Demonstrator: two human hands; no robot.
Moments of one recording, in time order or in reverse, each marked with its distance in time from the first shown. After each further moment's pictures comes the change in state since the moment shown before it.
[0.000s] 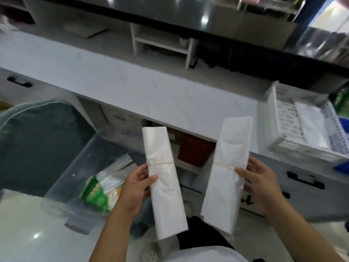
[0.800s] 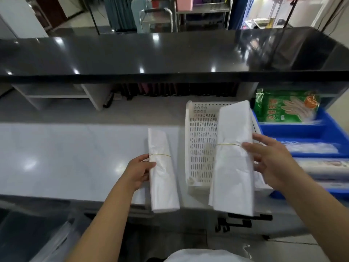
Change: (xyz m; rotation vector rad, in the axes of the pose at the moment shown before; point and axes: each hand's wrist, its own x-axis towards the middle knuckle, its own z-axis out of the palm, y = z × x) left_hand 0.221 0.023 0.382 0.412 -0.113 -0.128; right_hand 0.217 -0.138 -0.299 0.190 0.115 -0.026
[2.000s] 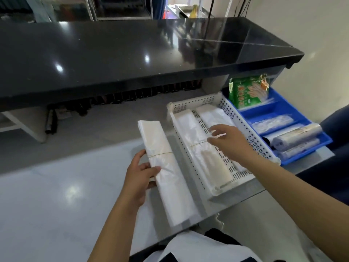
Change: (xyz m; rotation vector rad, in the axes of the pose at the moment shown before) left_hand 0.054 0.060 -0.024 0.025 -0.398 0.050; right_hand 0.058 0.023 0.118 -0.750 0.354 -0.120
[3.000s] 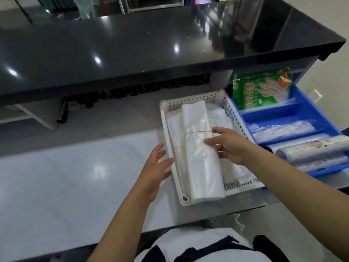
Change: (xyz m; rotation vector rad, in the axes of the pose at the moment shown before) left_hand -0.006 -0.006 0.126 0.106 0.072 0.015; right_hand 0.066 0.050 -0.049 0.591 -0.556 0.309
